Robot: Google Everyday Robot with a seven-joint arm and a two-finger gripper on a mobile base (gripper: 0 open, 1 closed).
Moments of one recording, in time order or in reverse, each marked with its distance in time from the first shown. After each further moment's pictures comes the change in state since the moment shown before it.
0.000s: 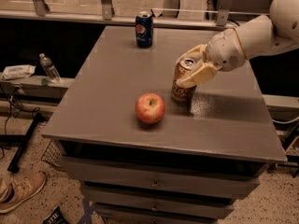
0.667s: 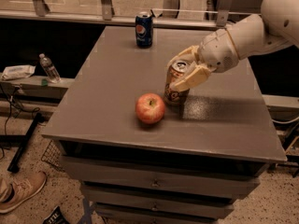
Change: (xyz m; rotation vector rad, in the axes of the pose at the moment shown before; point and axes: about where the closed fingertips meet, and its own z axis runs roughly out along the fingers) arm -0.018 0.019 0.016 -0.078 -0.012 -0.056
